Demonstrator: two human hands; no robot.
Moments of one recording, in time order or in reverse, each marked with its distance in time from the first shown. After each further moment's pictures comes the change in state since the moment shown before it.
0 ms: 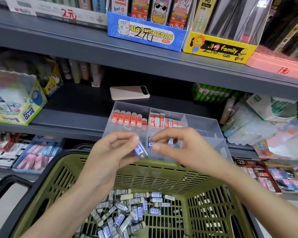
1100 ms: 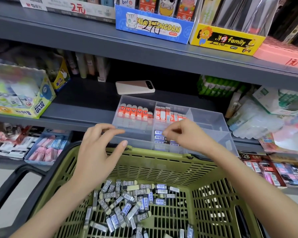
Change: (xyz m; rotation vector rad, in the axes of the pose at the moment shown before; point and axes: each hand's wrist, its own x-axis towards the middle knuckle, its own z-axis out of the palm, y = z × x) left_hand 0.000 -0.015 -0.053 1.210 0.153 0.577; right_hand 0.028 0.039 0.005 -0.273 -0.048 0.280
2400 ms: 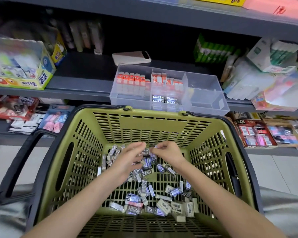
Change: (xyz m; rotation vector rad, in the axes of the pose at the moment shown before) left_hand -0.090 -0.002 0.082 -0.986 -0.528 -0.993; right_hand -0.069 0.064 0.169 0.483 0.025 0.354
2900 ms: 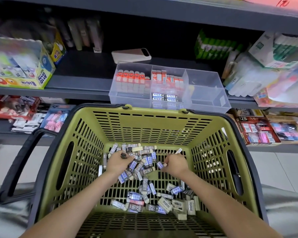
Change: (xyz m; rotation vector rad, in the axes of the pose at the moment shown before) left_hand 0.044 -0.044 -0.040 0.569 0.343 0.145; right_hand 0.004 0.056 0.005 -0.777 -0.074 0.035
